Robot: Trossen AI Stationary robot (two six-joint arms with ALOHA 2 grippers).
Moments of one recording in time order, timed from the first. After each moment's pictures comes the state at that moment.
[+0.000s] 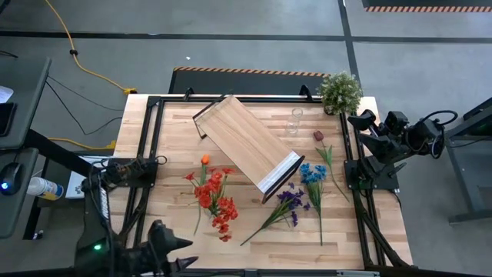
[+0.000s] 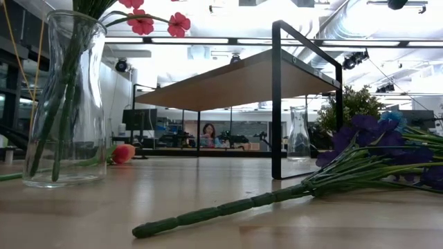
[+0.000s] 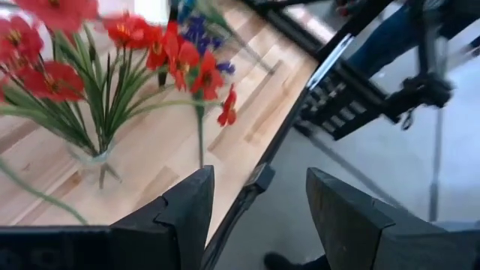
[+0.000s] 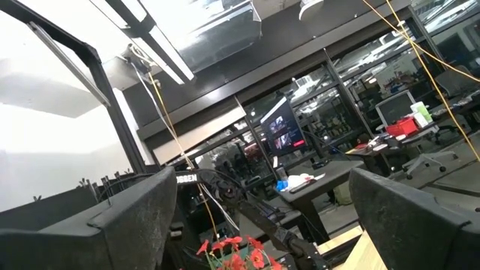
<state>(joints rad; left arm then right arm) -1.10 1.96 2.34 -1.57 -0.86 -1.66 0.35 0.13 0.56 0.04 0.44 0.31</state>
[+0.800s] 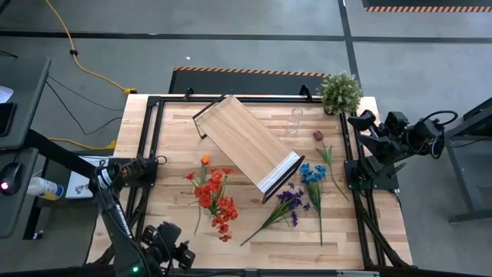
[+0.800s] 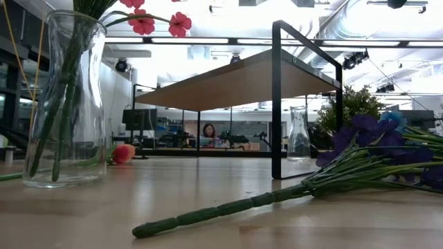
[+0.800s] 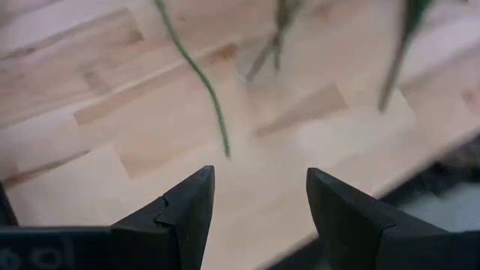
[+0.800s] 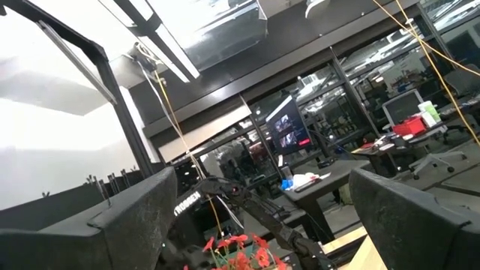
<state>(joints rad) -1.09 1.96 1.80 -1.56 -0.50 -2.24 0.35 0.13 0.56 0.04 0.42 0.31</state>
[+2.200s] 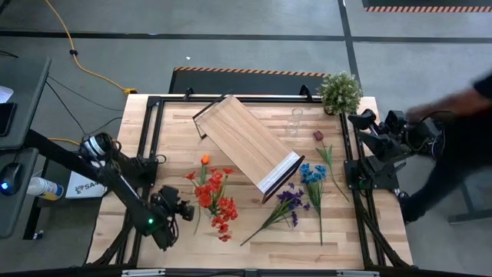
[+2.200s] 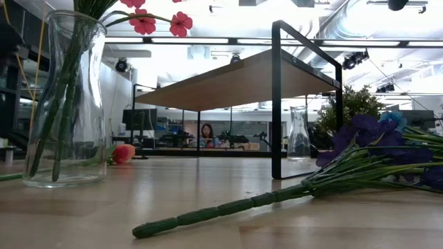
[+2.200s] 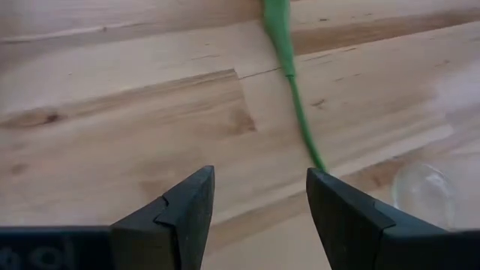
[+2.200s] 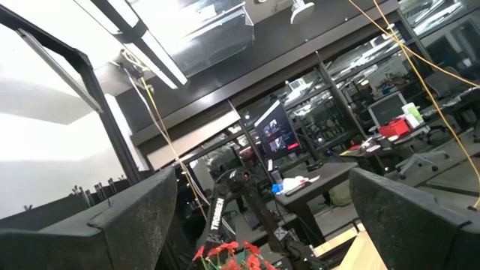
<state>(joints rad) -0.98 1.61 0.84 -0.97 -0.60 -2.34 0.35 0.13 0.56 0.05 0.47 0.31</state>
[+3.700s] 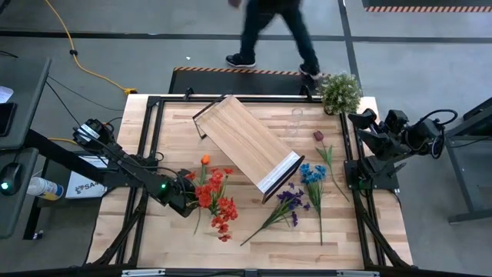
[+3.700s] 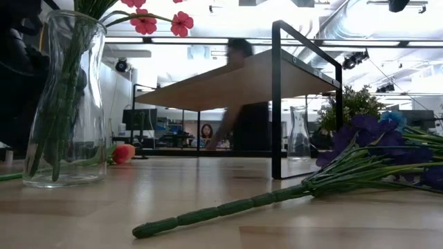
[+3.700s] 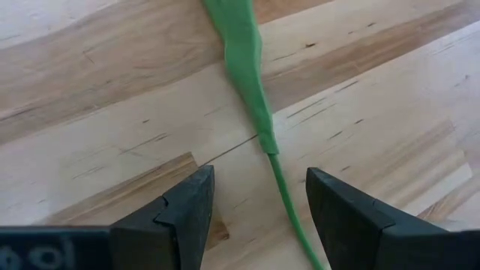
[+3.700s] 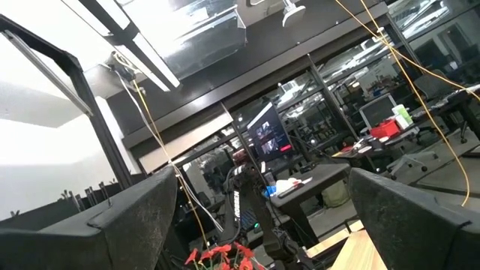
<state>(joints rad) -0.62 1.41 0.58 -0.49 -0.48 -1.73 0.35 0.13 0.56 0.05 0.50 0.31</state>
